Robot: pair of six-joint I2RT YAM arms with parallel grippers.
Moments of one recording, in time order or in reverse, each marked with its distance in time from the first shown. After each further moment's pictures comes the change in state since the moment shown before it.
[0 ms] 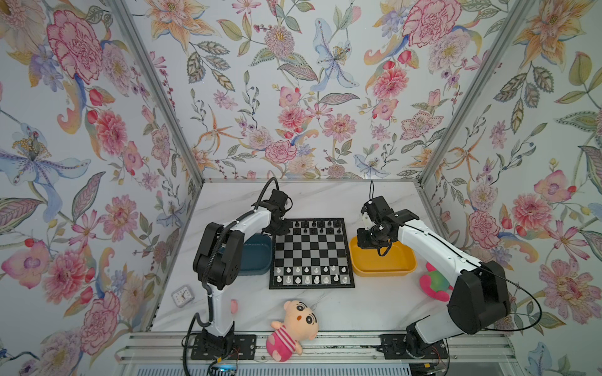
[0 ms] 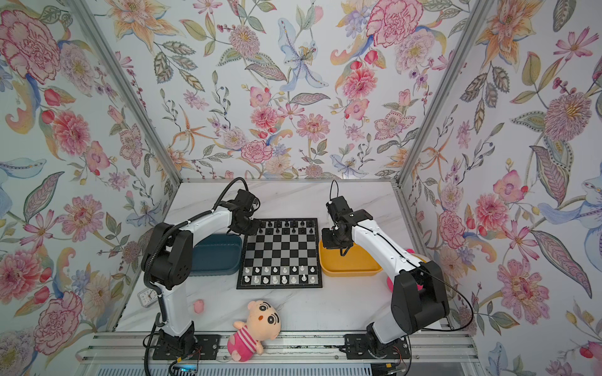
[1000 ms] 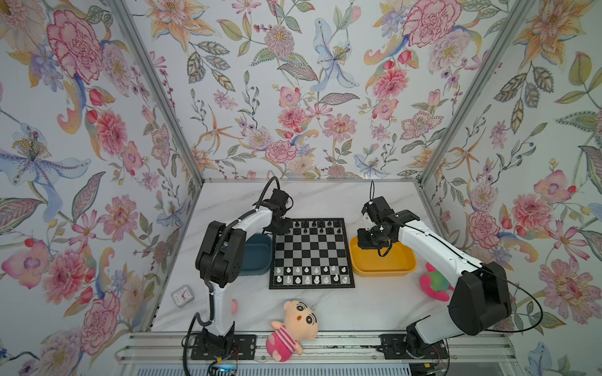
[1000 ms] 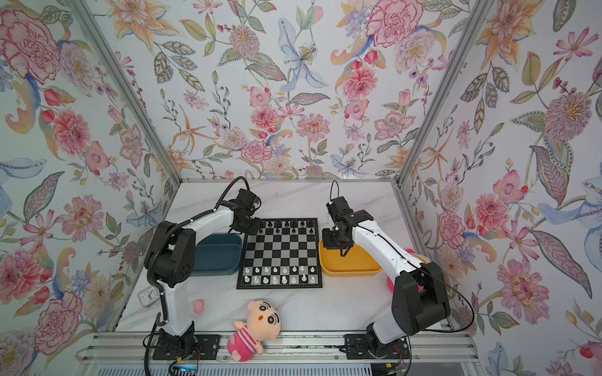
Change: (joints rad) left arm 0.000 0.029 0.023 0.022 -0.015 0.007; right arm 0.000 -0.003 -0.006 0.000 0.000 0.010
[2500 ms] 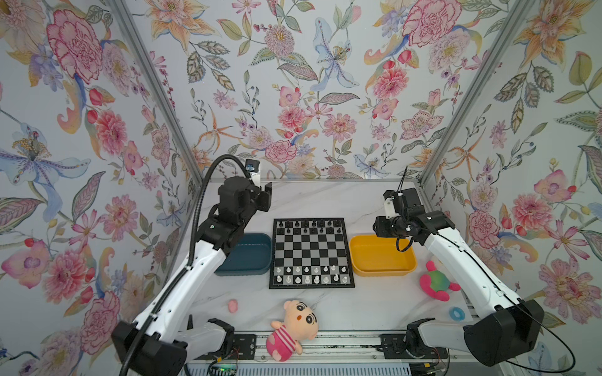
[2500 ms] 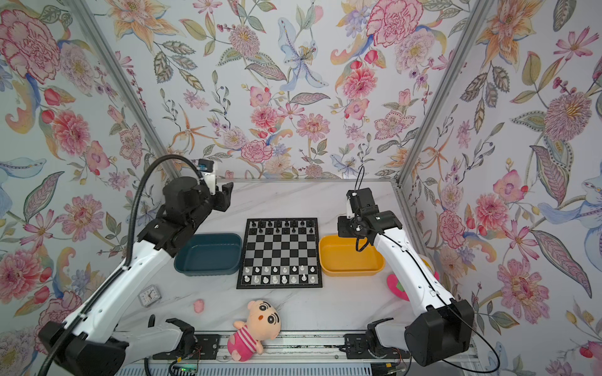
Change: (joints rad) left arm -0.018 -0.895 -0.278 0.410 -0.174 0.136; right arm -0.121 -0.240 0.049 0.019 0.079 -0.088
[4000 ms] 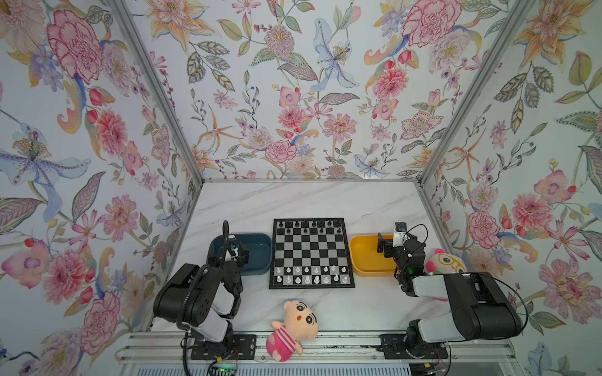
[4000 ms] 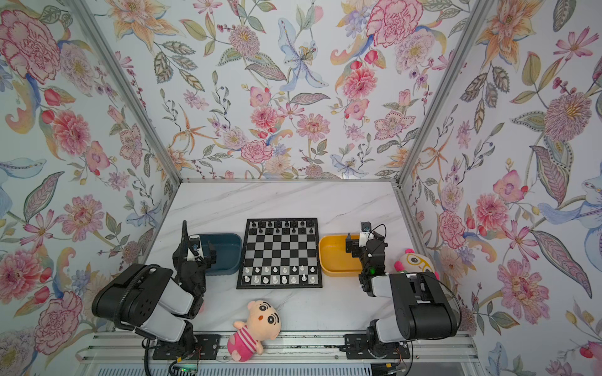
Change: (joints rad) left arm 0.233 0.508 -1.149 1.653 -0.303 0.208; right arm -0.212 0.203 -0.978 1.794 0.086 -0.318
